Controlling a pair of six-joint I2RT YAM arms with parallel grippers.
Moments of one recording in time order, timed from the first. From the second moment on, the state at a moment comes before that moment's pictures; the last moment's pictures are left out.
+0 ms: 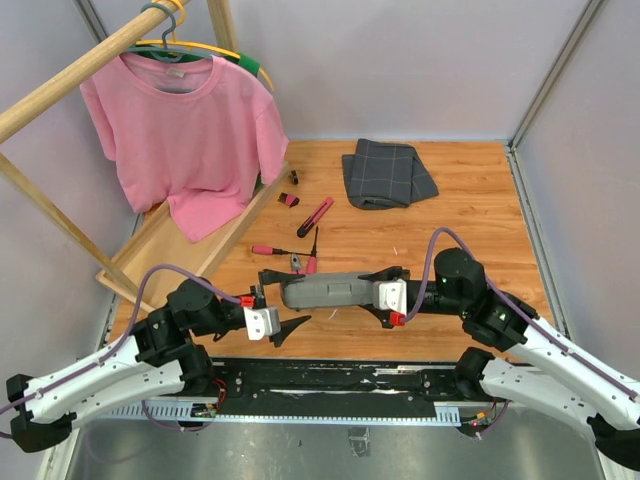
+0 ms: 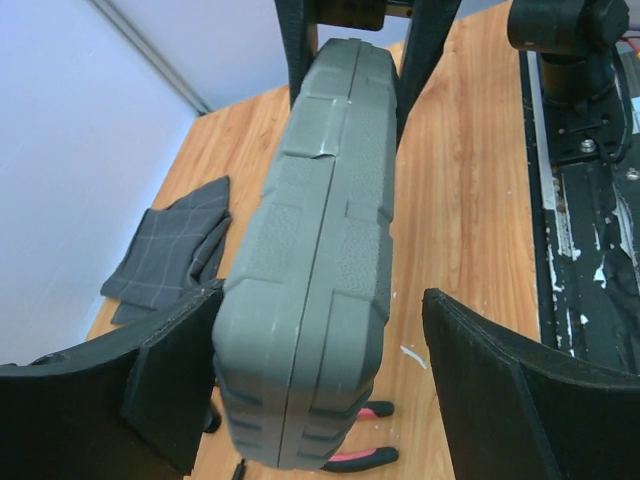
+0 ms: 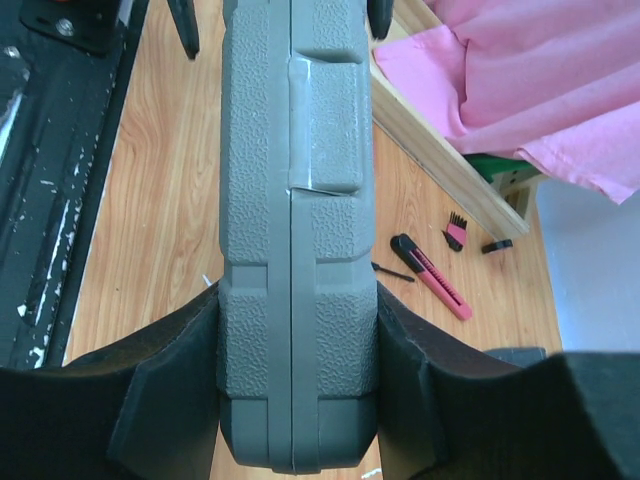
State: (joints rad) left arm -1.06 0.48 0.54 -0.12 0.25 0.53; right arm 0.91 0.69 0.74 -0.38 -0.46 -0.76
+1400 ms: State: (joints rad) left arm -1.06 0.49 0.51 -0.11 0.19 0.65; right arm 0.91 0.56 0.72 -0.25 -0.41 -0.58
